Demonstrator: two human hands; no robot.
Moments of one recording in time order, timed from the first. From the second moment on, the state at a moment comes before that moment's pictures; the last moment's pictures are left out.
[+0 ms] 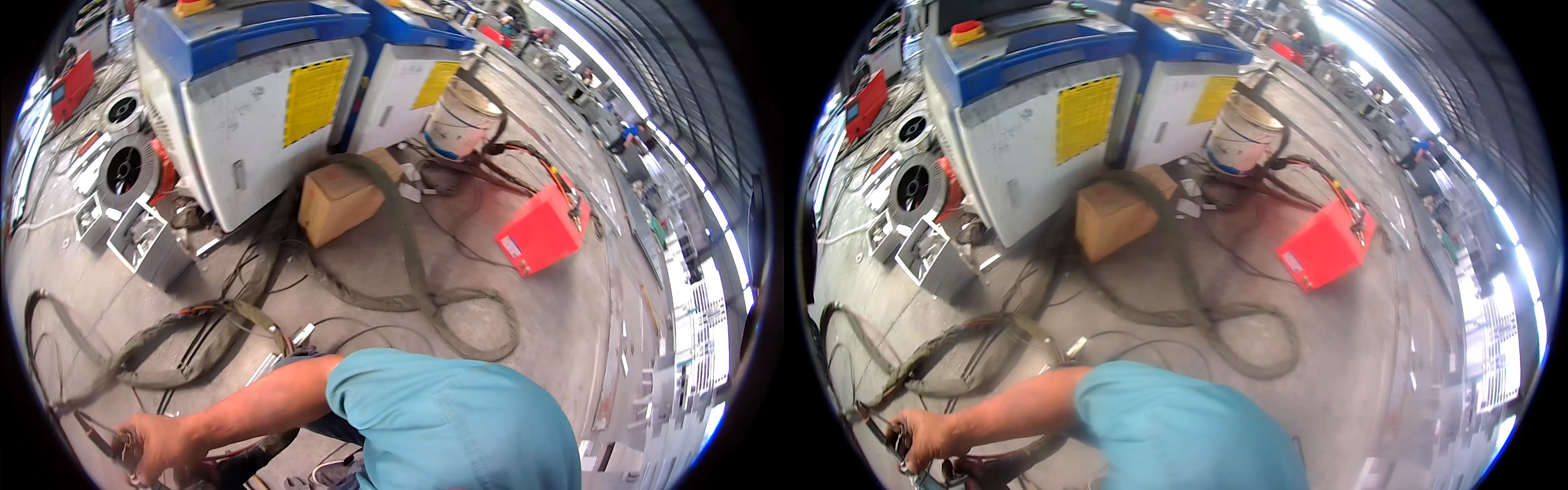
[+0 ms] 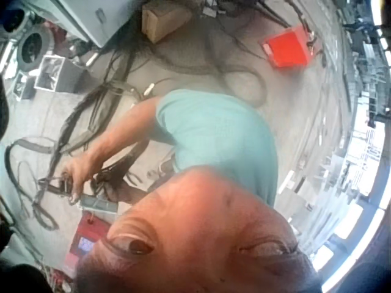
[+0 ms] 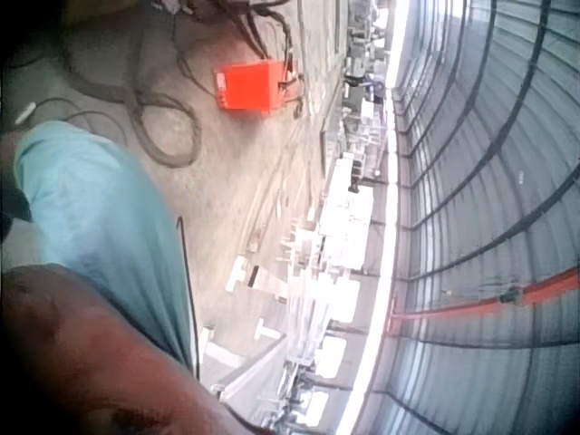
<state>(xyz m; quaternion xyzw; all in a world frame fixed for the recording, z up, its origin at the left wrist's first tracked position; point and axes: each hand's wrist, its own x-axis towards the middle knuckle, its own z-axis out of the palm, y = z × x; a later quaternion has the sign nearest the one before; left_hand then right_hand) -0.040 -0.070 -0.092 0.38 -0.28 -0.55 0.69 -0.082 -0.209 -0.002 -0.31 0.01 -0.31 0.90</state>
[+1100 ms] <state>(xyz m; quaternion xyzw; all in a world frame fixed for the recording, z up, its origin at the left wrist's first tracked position) -0.034 -0.055 -0.064 0.33 -0.29 -0.48 0.76 -0.119 -0.228 0.033 -0.37 -0.01 -0.32 0.87</state>
